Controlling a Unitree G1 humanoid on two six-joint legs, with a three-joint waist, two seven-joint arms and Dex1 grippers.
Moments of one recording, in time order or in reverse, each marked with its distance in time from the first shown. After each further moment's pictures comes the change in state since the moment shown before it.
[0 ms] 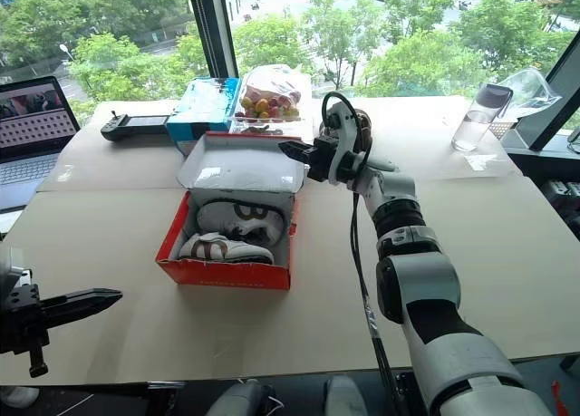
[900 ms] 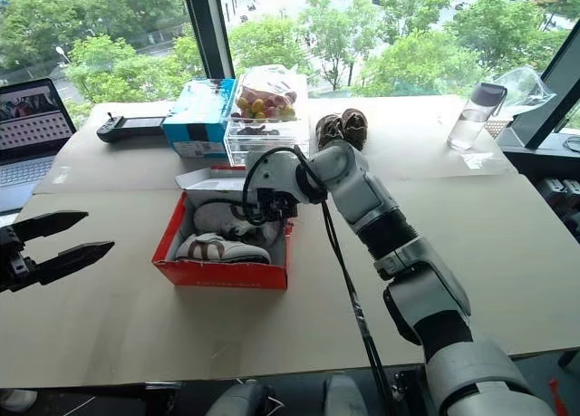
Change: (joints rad) left arm -0.233 0.061 -0.116 0.229 0.069 -0.139 0.102; right arm 0.178 -0.049 0.547 -0.702 -0.473 -0.156 0.181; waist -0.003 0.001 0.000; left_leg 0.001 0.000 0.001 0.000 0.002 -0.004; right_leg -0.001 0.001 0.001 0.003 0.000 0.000
